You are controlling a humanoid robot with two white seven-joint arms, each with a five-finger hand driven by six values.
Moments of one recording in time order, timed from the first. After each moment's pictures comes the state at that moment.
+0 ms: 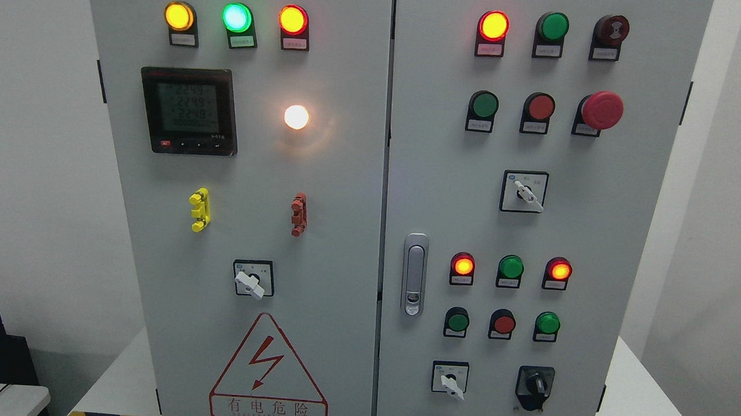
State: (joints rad) left arm 0.24 0.02 0.42 -0.35 -0.22 -0.12 -0.21; right arm 0.09 0.12 0.00 -0.13 0.00 0.00 0.00
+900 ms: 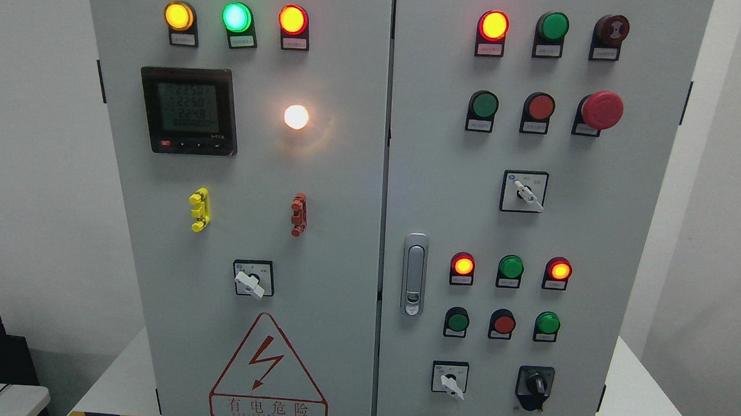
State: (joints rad) left arm 0.14 0.00 0.28 -0.15 -0.21 -0.06 -0.16; right arm 0.09 0.12 0.00 -0.13 0.00 0.00 0.00
